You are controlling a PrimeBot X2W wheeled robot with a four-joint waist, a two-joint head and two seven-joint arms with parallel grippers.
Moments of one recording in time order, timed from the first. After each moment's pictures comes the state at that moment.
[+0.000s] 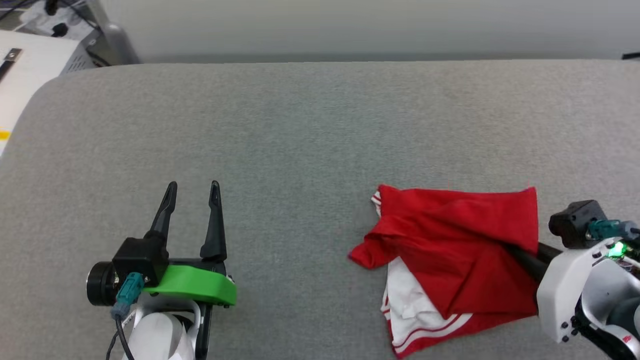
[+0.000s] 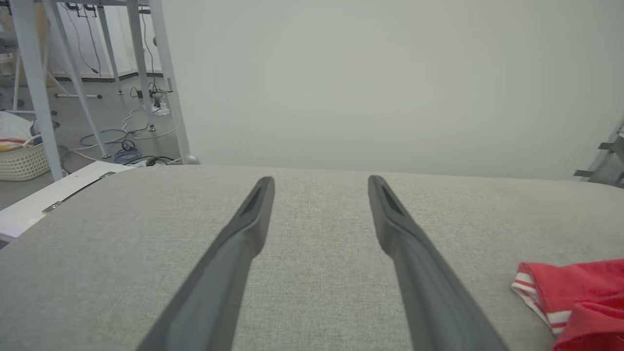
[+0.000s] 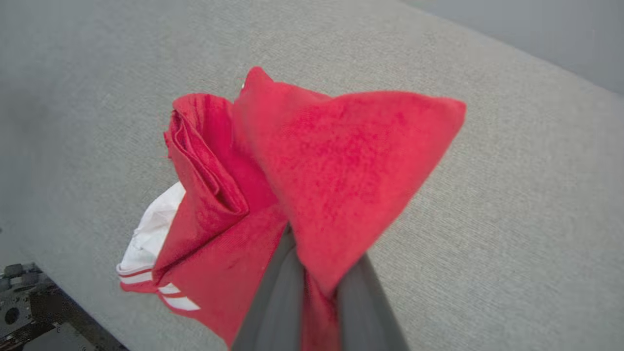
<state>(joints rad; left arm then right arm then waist) -0.12 0.11 -0.09 0.08 -0.20 0.00 -0.26 -0.09 -0.56 0.30 -0.23 0.53 0.13 0.52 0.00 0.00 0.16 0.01</state>
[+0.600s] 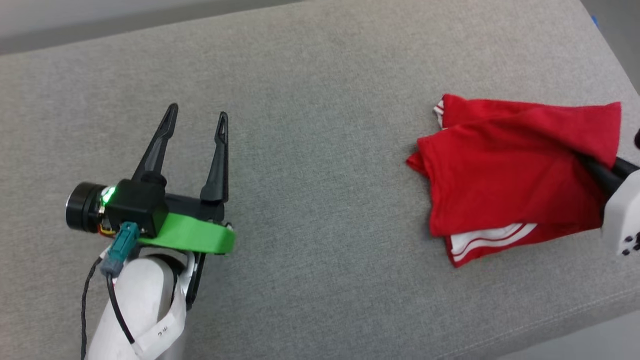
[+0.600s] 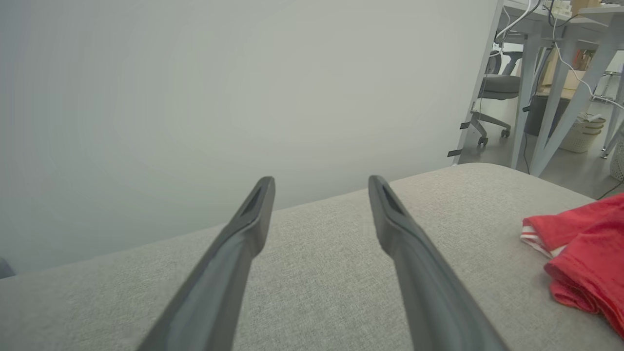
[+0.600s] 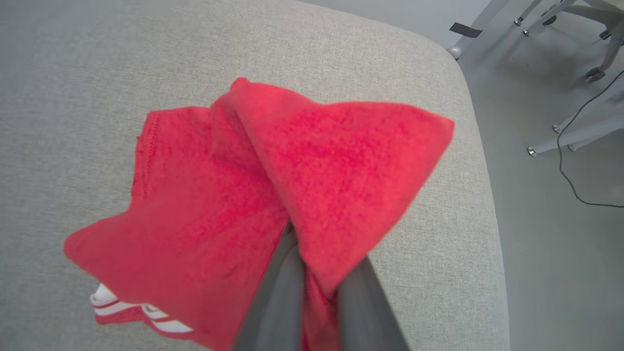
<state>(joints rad) -0.28 0.17 -0.13 -0.02 -0.12 -0.05 -0.22 -0.32 -0.66 0.21 -0.07 0.55 0.13 0.43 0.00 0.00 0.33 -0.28</state>
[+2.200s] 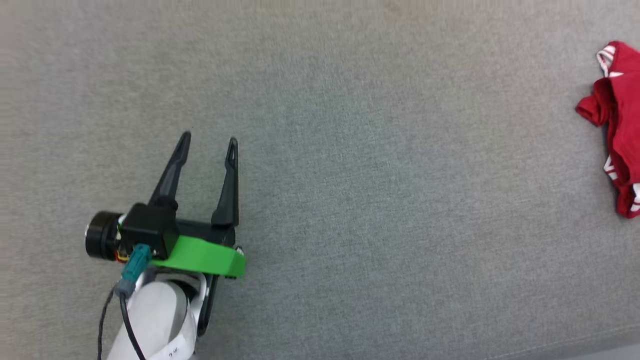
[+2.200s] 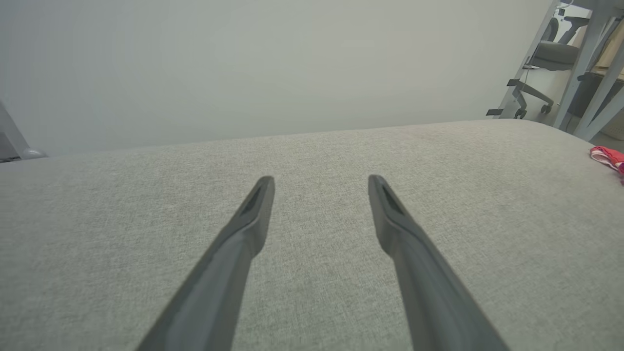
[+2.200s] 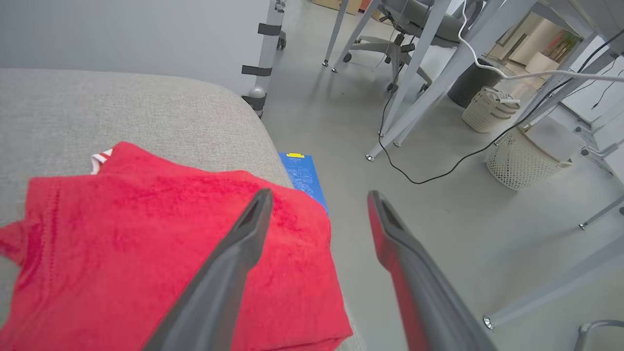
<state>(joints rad) -0.23 0.17 -0.18 -0.01 -0.18 -0.01 -0.24 -0.57 -0.67 -0.17 0.78 0.31 0.13 -0.25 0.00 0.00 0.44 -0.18</state>
